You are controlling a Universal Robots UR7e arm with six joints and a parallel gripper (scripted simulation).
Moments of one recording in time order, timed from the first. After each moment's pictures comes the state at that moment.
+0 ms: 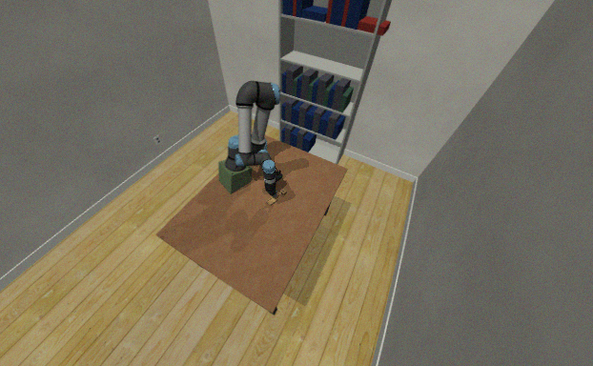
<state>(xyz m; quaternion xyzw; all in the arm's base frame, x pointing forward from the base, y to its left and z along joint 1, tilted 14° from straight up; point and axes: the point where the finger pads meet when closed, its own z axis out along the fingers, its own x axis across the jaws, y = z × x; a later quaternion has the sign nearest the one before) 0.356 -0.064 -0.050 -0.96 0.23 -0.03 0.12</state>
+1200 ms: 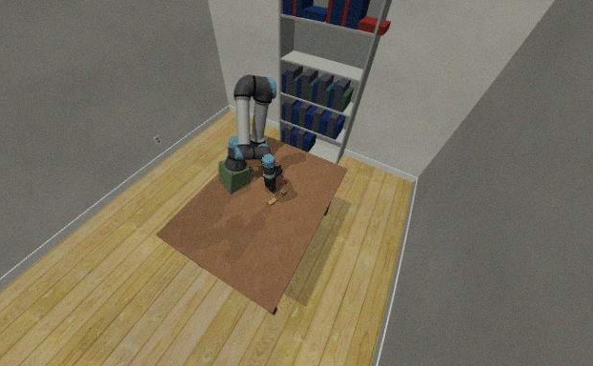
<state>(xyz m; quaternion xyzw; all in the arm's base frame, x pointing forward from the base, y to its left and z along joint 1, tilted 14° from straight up) 0.350 -0.075 -0.002 -0.96 0.23 -0.03 0.12</state>
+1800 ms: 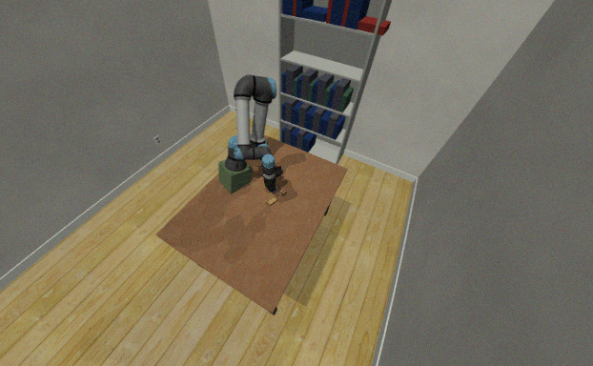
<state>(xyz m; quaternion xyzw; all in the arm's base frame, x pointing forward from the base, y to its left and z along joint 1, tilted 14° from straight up) 0.351 -0.078 -0.003 -0.95 0.27 -0.02 0.12</state>
